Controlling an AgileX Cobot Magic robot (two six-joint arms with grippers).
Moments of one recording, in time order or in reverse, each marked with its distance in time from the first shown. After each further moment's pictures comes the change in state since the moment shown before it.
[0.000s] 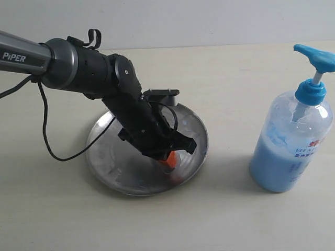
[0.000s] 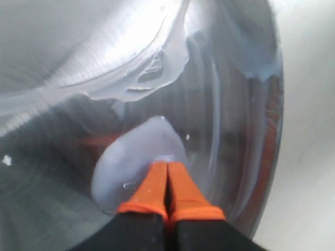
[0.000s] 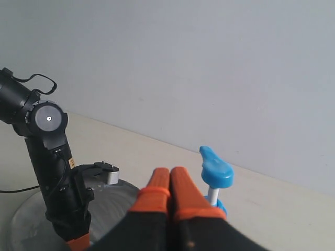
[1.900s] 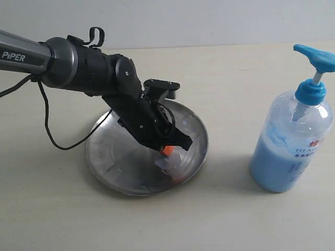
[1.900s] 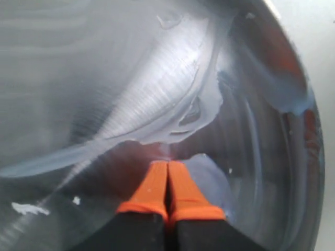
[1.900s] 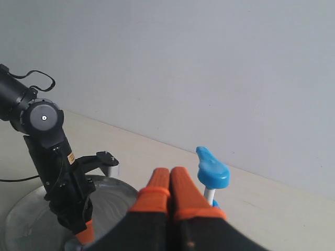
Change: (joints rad) left arm 0.001 0.000 -0.002 0.136 -0.098 0.005; right arm 0.000 0.000 0.000 -0.018 0.000 0.000
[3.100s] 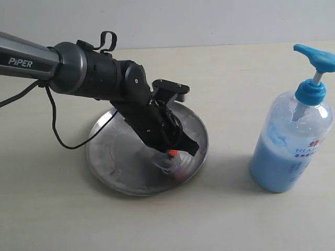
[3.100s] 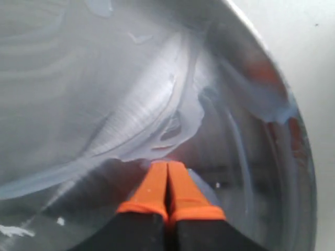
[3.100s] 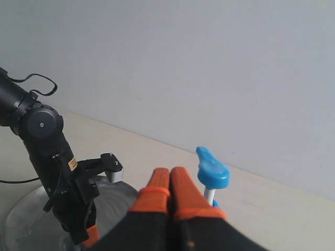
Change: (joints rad) left arm -0.052 -0.003 0.001 0.063 -0.066 -0.033; right arm 0.000 0.000 0.000 0.000 -0.002 0.000
